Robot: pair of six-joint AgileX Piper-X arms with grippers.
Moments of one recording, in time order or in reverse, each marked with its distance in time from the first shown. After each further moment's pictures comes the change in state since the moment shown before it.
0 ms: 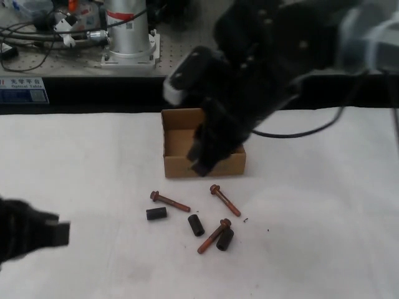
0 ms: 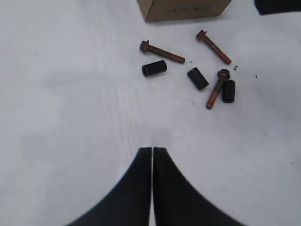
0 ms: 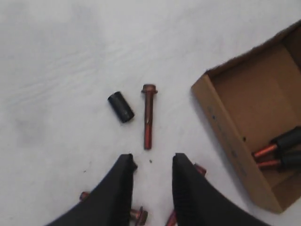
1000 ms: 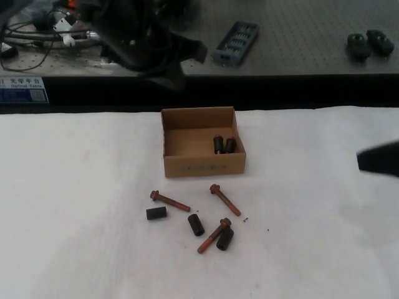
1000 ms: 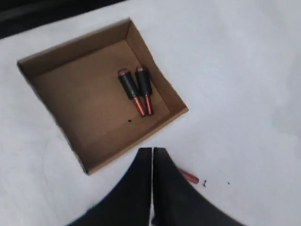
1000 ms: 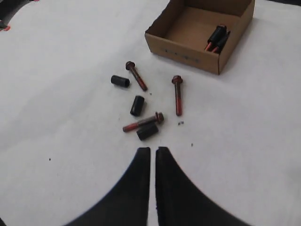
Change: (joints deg) left arm -5.1 62.9 -74.7 20.5 7.5 8.9; right arm -27.2 -54.8 46.2 -7.4 -21.4 25.1
